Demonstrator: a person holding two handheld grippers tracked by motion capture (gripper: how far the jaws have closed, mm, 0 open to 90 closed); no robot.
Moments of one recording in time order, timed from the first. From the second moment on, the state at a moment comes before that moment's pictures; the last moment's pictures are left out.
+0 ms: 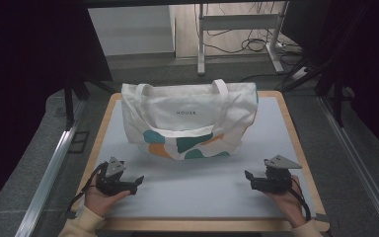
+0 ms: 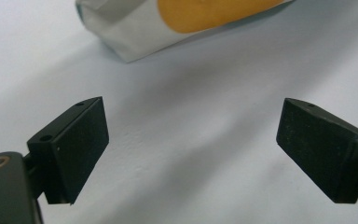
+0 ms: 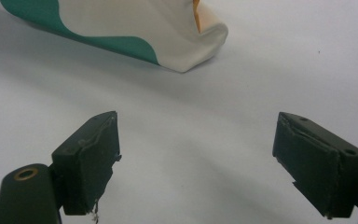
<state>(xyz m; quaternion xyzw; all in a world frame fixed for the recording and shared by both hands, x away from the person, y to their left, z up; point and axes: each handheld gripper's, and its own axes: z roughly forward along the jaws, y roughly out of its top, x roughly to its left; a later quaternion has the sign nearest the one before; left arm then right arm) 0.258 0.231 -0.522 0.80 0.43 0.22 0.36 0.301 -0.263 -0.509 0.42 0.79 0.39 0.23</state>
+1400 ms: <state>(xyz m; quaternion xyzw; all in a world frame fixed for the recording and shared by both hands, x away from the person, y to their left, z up) 0.260 0.237 -0.480 0.77 0.44 0.22 0.40 0.303 -0.261 -0.468 0.41 0.77 0.43 0.22</state>
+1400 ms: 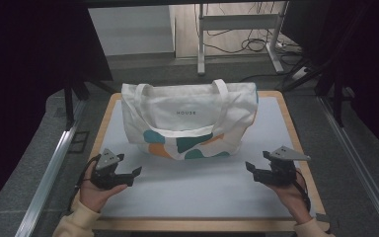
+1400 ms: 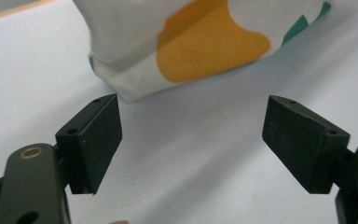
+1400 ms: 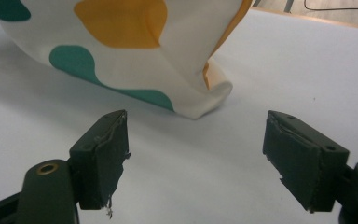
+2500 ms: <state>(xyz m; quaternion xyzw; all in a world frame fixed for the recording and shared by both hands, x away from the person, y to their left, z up) 0.286 0.253 -0.429 0.74 0.45 0.24 0.44 0.345 -0.257 -0.405 0.40 0.75 0.47 0.24</state>
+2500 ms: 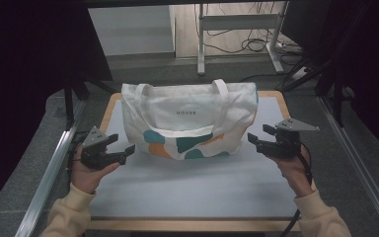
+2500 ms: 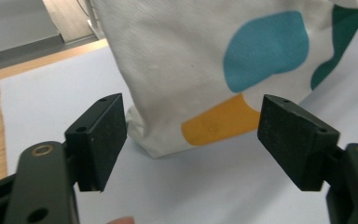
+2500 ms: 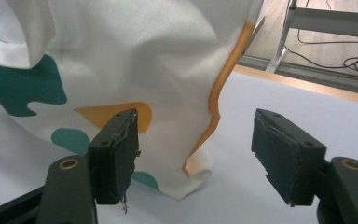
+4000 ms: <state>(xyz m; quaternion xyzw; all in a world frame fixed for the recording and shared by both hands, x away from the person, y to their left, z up) 0.350 0.258 -0.409 0.75 0.42 0.23 0.46 0.410 -0.242 -0.374 0.38 0.75 0.49 0.22</state>
